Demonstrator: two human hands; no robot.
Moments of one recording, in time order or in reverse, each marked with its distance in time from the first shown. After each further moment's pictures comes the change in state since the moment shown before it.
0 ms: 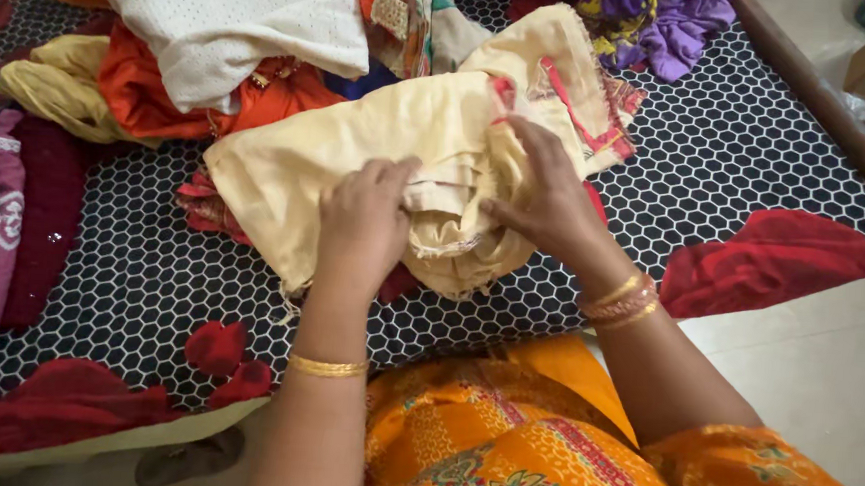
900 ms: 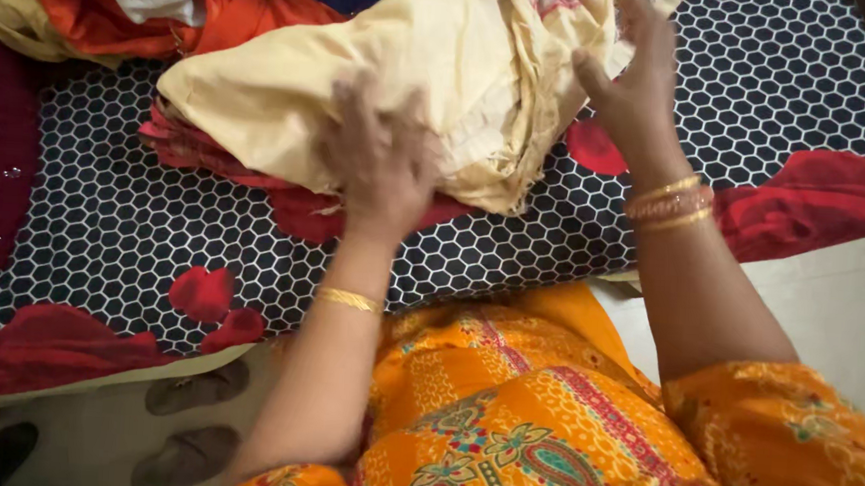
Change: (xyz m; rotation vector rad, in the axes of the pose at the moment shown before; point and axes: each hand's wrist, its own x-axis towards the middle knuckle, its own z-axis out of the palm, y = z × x) left_hand -0.029 -0.025 0.085 0.052 0.222 0.055; right_hand 0.000 0.101 -0.009 -0.107 0.092 0.234
